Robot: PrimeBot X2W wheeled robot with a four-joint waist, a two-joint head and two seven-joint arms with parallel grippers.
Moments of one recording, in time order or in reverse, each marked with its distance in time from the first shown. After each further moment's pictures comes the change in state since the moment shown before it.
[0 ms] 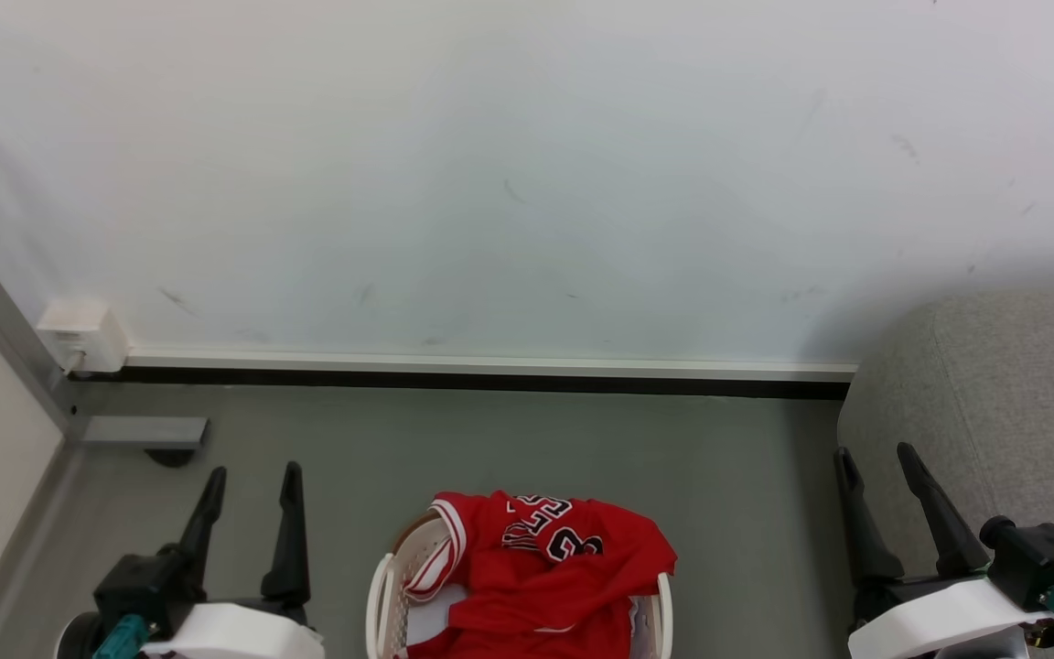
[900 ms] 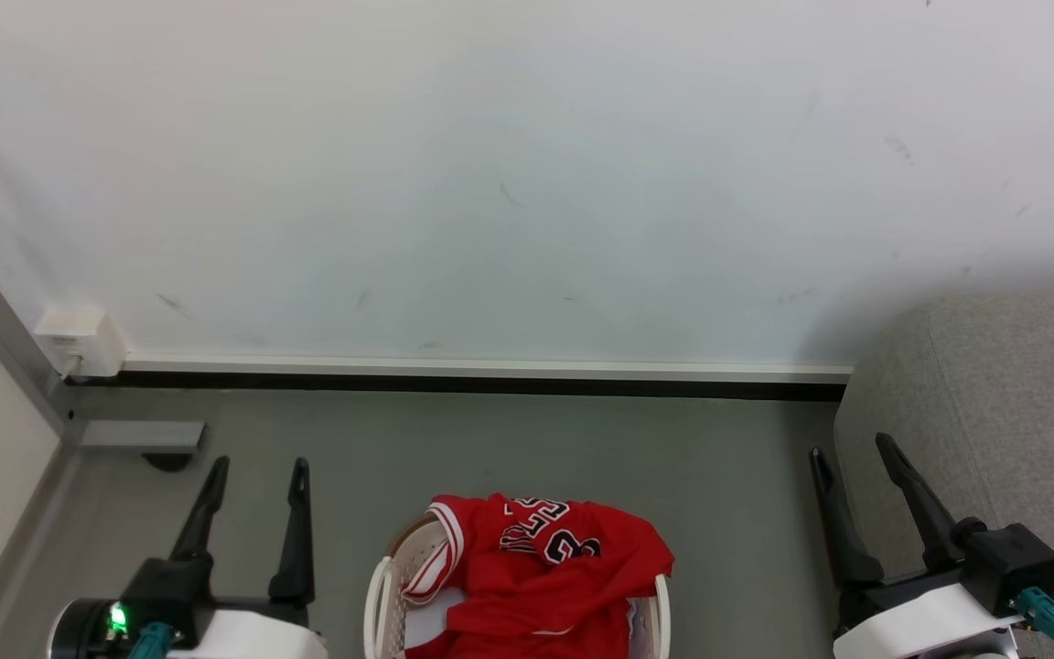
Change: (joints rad) left arm 0.001 -0.007 0.009 -0.009 0.166 0.002 -0.049; right arm -0.013 -0.006 0.032 -0.002 -0.126 0.000 -0.046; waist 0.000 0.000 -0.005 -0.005
